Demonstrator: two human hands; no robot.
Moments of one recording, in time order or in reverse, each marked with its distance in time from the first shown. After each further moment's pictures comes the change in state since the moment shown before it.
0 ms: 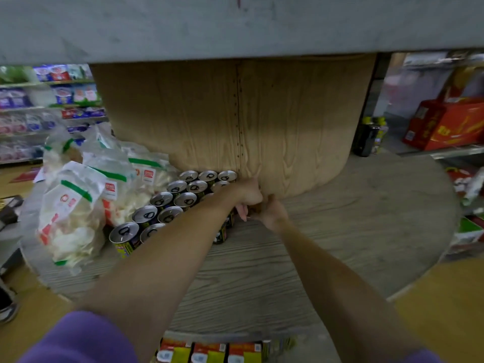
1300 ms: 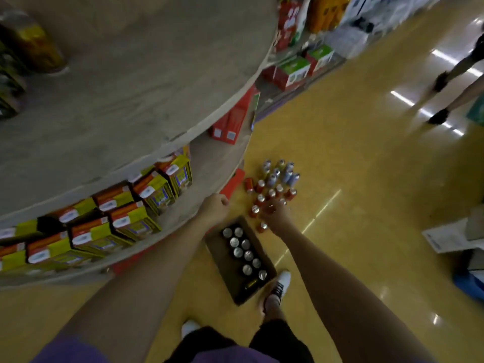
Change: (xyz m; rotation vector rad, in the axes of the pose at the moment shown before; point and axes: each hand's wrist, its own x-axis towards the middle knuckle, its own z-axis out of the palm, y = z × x) left_hand -0.092 0.065 0.463 -0.258 -0.204 0.218; right_hand -0.416 0.326 -0.062 0.042 0.232 0.748
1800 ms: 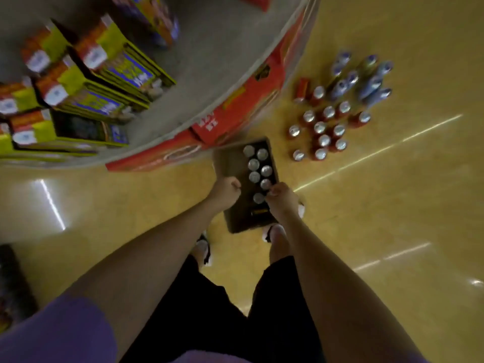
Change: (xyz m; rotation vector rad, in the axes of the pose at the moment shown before) left_hand 0.108 -0.069 0.234 -0.039 -0.185 -0.542; right_hand 0.169 0.209 0.079 -0.209 -0.478 0.068
